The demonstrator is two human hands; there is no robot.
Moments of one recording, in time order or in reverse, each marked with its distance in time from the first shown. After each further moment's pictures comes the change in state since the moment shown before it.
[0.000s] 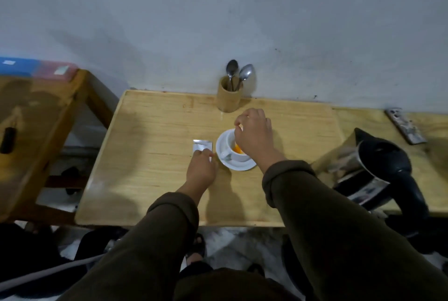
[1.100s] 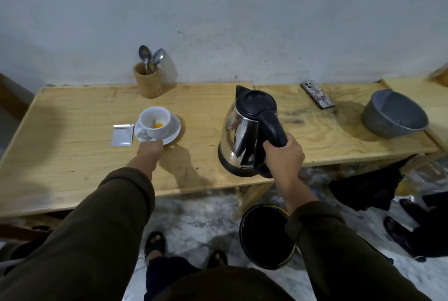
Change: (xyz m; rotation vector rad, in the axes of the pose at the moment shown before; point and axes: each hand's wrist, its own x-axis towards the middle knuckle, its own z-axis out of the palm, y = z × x) left_hand -0.024 0.063 0.092 -0.528 0.014 -0.425; right_hand -0.208 0.209 -0.105 0.709 0.340 0.765
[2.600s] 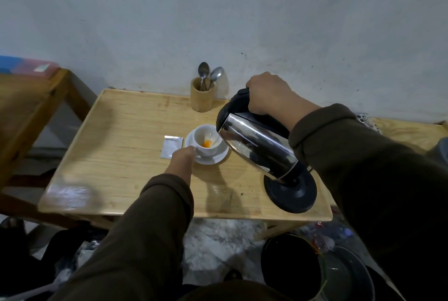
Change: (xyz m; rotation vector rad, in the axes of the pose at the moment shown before) left_hand 0.049 0.025 -0.046 -0.326 0.025 -0.232; right_hand 0.032 -0.220 0.146 -1.128 -0.454 -0.835
